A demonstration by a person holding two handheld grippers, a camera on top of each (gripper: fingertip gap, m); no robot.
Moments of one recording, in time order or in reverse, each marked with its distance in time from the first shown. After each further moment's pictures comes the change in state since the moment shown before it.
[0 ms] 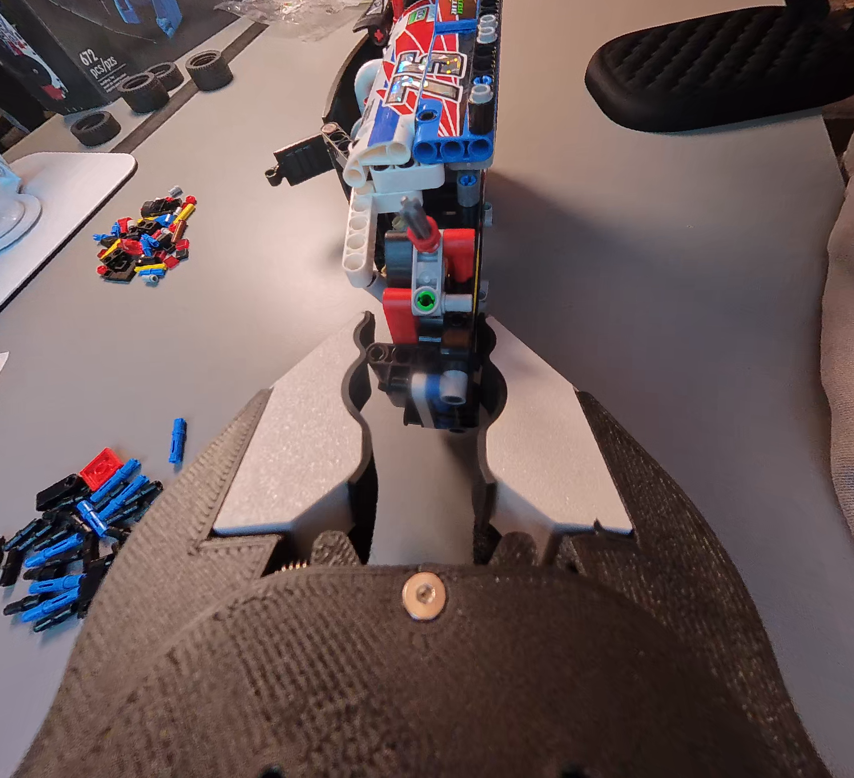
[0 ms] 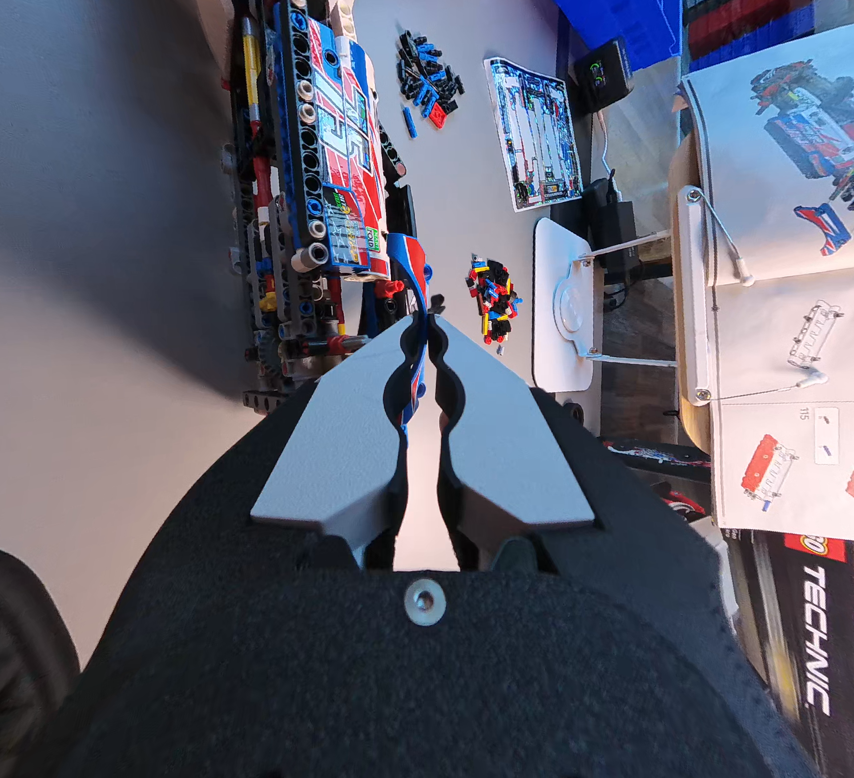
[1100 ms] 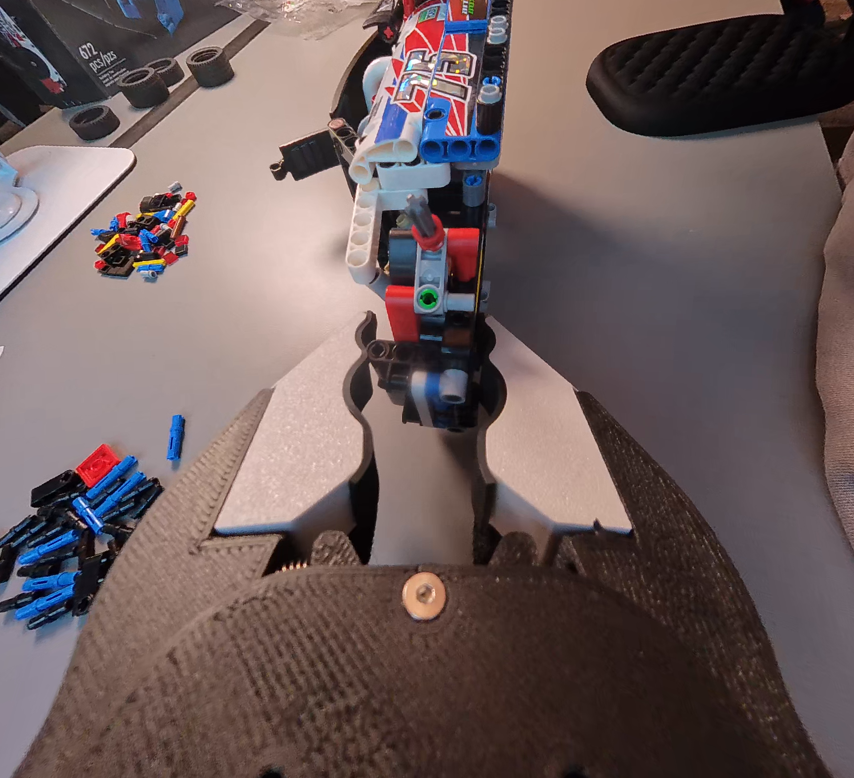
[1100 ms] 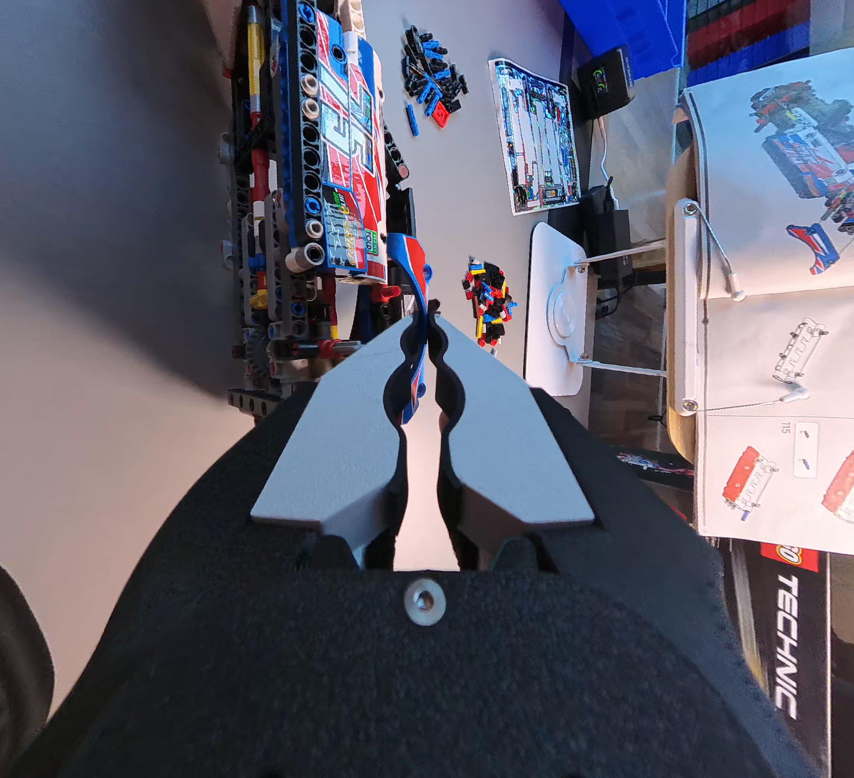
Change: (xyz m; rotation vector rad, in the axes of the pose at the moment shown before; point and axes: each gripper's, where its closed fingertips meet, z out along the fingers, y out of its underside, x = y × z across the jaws) left arm -0.001 0.000 0.000 0.003 0.003 -0.016; right arm 0.000 -0.001 0.002 -0.011 0.002 -0.047
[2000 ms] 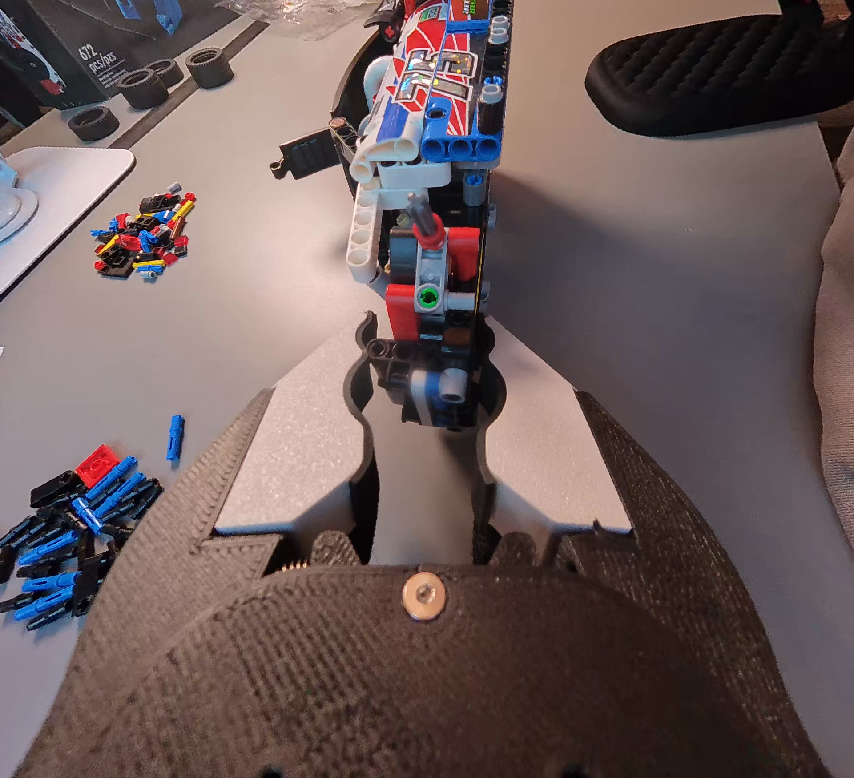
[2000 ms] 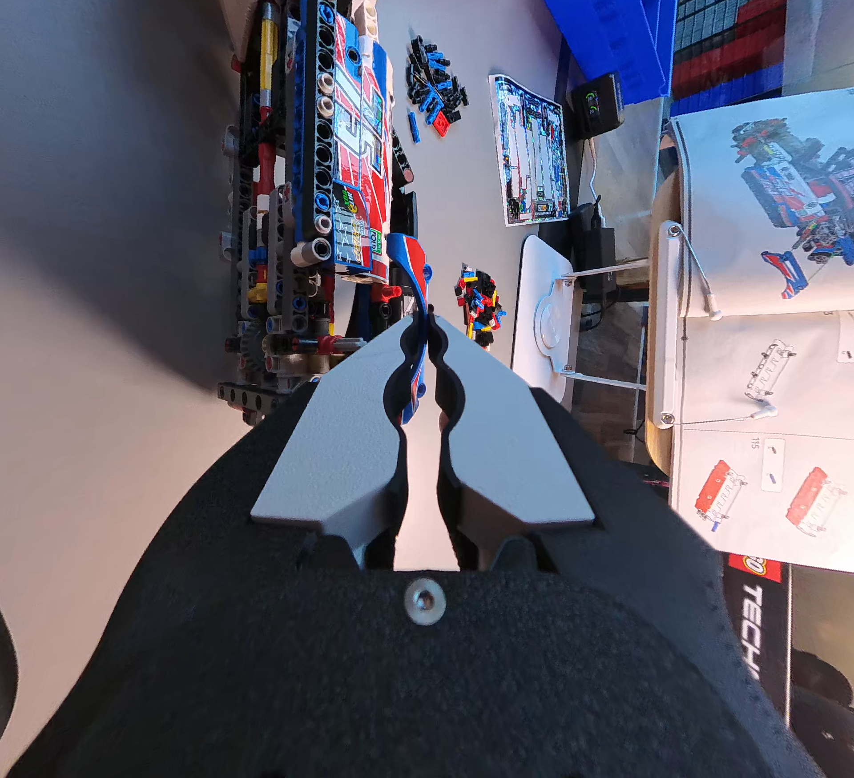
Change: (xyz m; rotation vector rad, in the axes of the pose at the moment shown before) left arm 0.000 0.000 0.000 0.002 0.001 0.001; right arm -0.001 -0.002 -0.003 0.018 0.015 -0.064
